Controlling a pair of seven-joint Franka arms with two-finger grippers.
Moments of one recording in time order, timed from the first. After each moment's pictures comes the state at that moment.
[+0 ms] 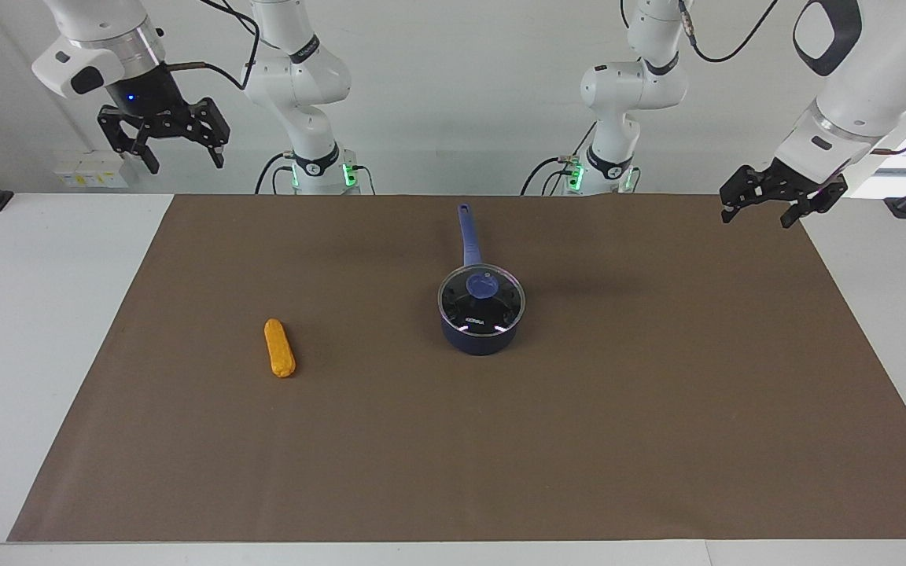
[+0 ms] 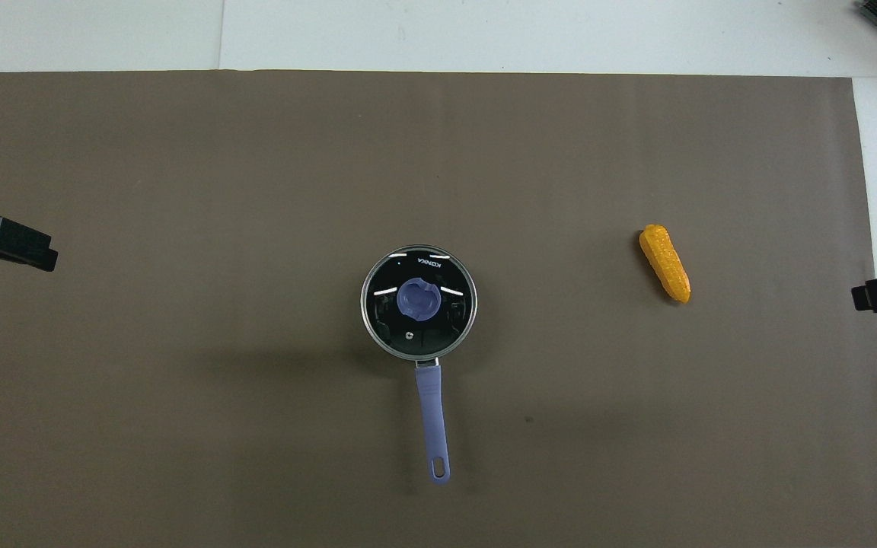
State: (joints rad) left arm -0.03 0.06 0.00 -1.49 -0.01 1.47 0.14; right arm 0.08 -0.10 -0.13 -1.54 -0.01 1.43 -0.16
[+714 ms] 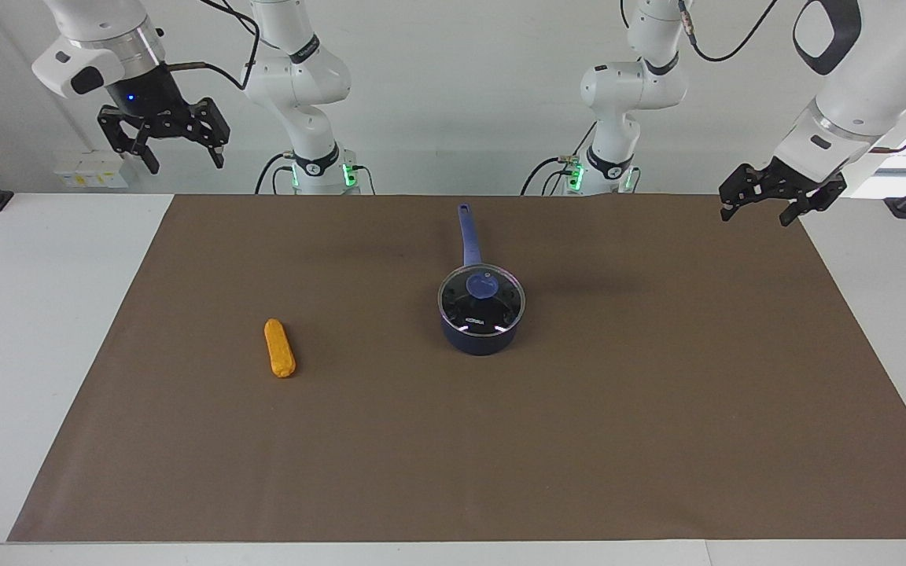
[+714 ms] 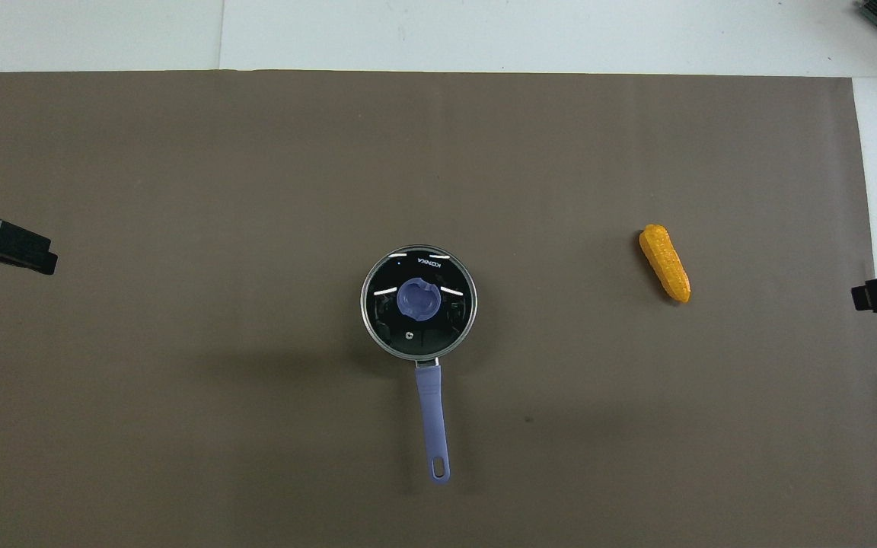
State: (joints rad) left arm -0.03 0.05 0.00 -1.50 -0.01 1.46 0.14; right arm 0.08 -0.10 -0.13 -1.54 -0.01 1.43 -0.16
